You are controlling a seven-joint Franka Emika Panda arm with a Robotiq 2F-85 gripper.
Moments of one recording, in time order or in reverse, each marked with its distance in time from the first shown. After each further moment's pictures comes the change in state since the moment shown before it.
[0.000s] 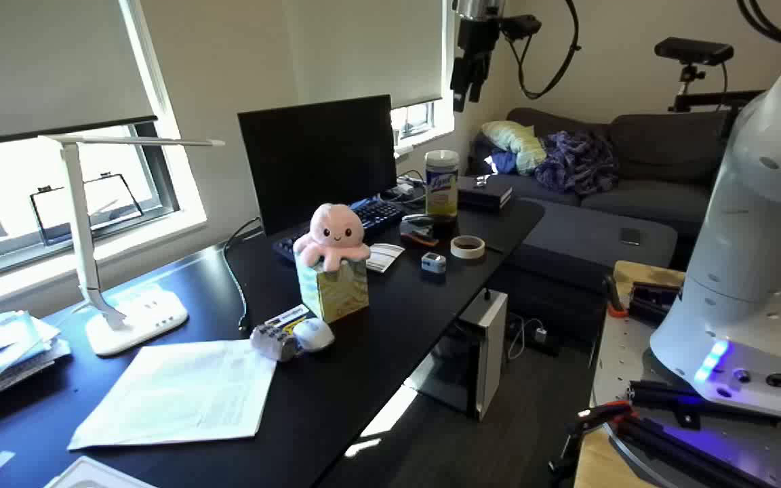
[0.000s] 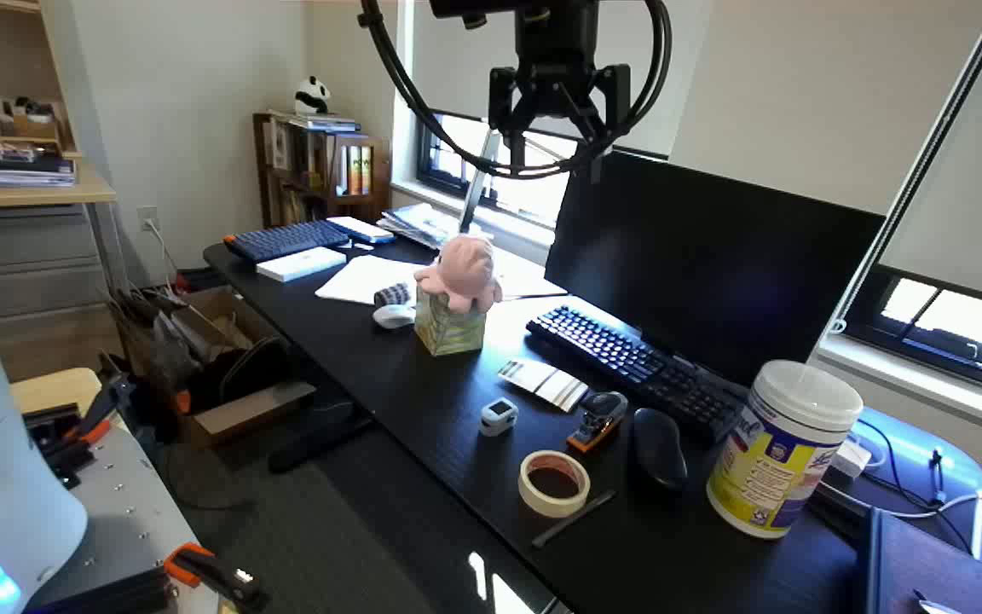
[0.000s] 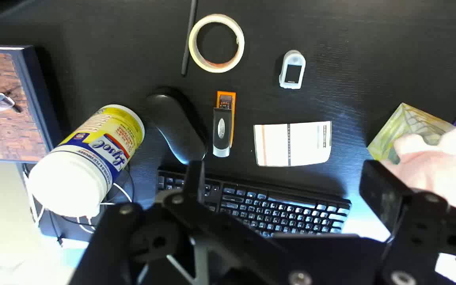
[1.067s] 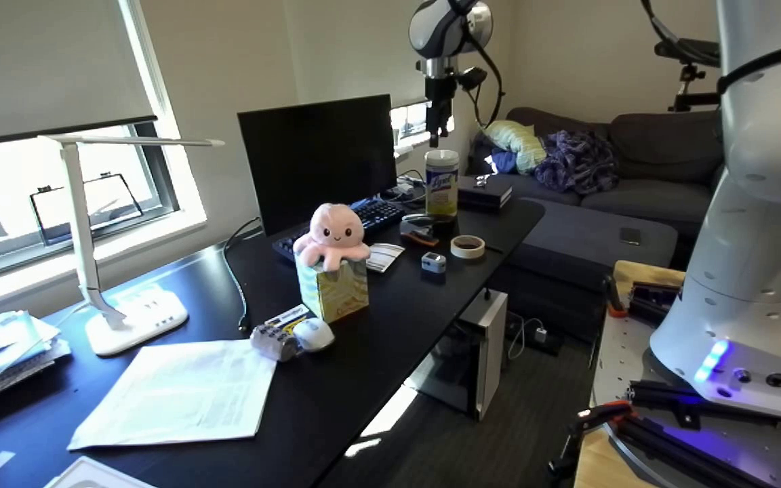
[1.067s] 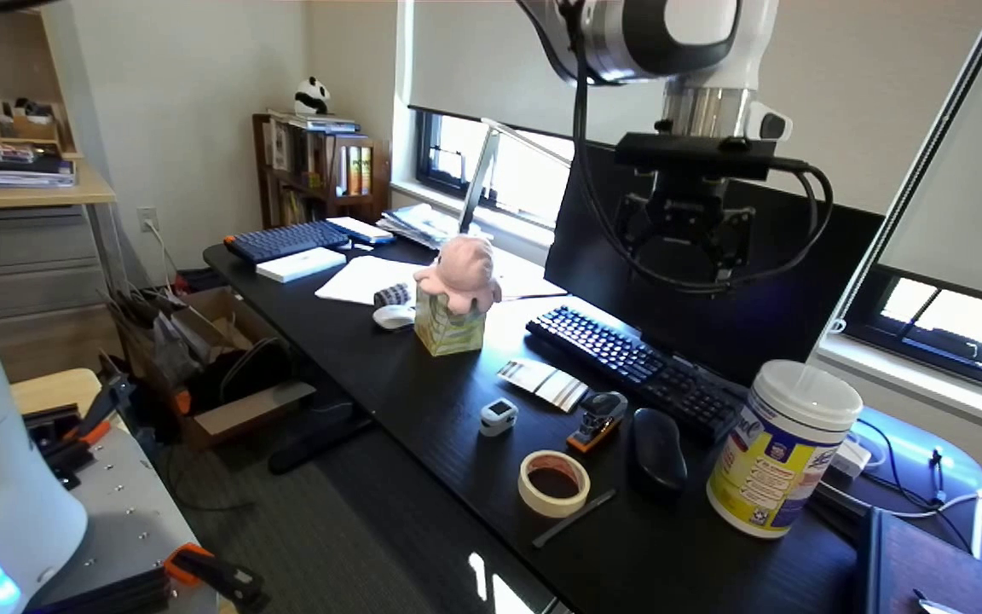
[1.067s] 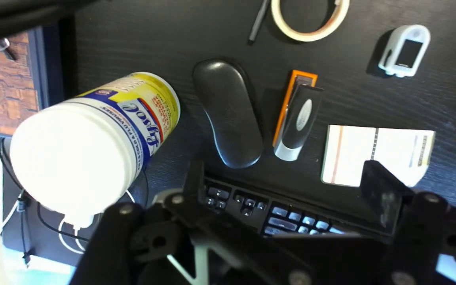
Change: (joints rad) arm -0.119 0.668 -0.014 0.543 0.154 -0.003 -0.329
